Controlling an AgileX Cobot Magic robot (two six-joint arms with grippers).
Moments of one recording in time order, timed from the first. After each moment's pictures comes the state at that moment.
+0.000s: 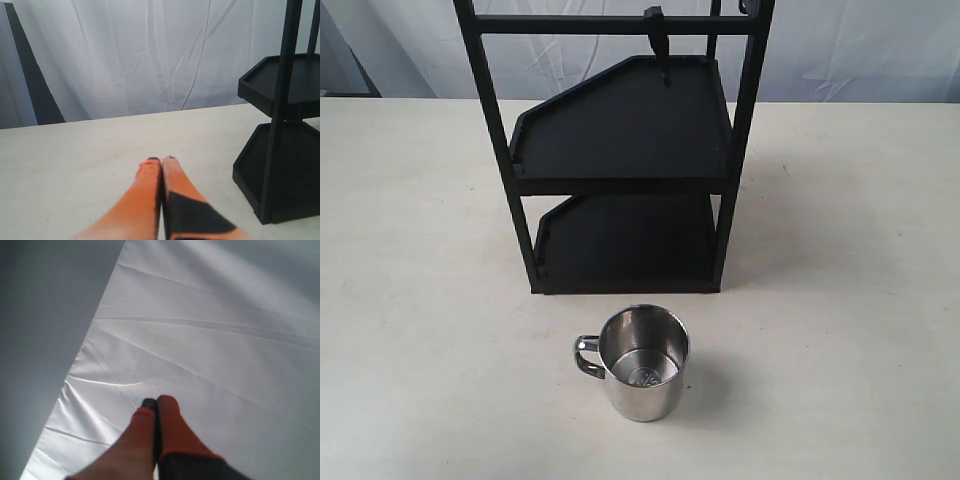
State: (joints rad) left arm -0.17 0.00 0.00 0.04 0.13 -0.01; right arm -0.04 0.00 0.00 0.52 -0.50 0.69
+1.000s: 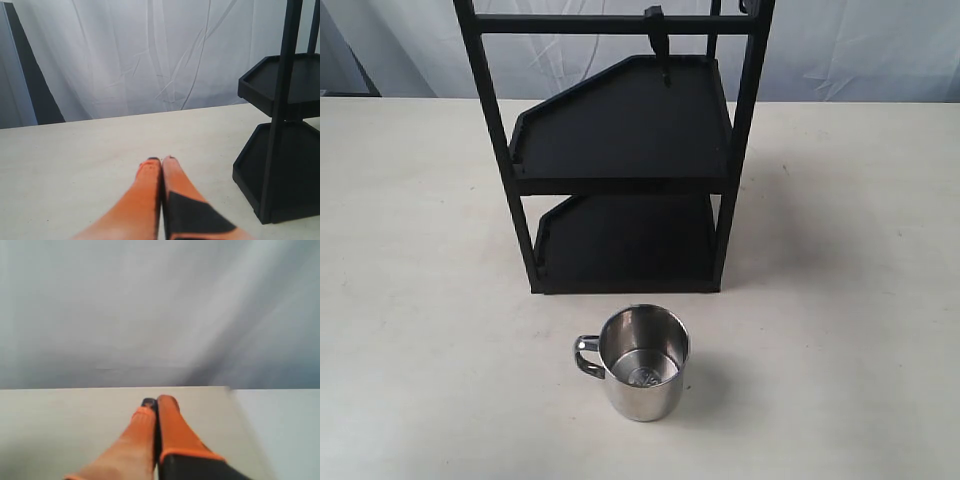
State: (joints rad) left arm -0.17 0.00 0.00 0.04 0.13 -0.01; right arm -0.03 1.03 -0.70 -1.75 0.17 1.66
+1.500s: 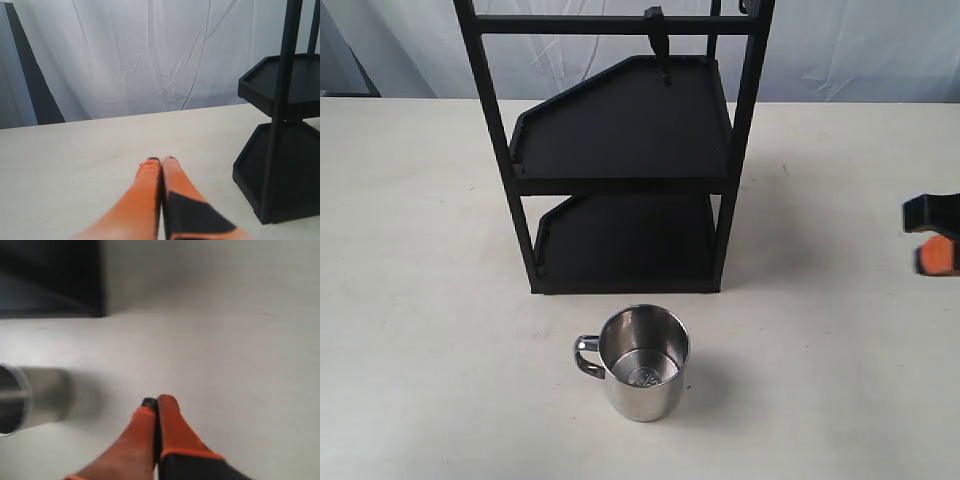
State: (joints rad) left arm -0.17 0.00 0.00 0.04 0.13 -0.01; right arm 0.00 1.08 -0.71 0.44 0.88 -0.20
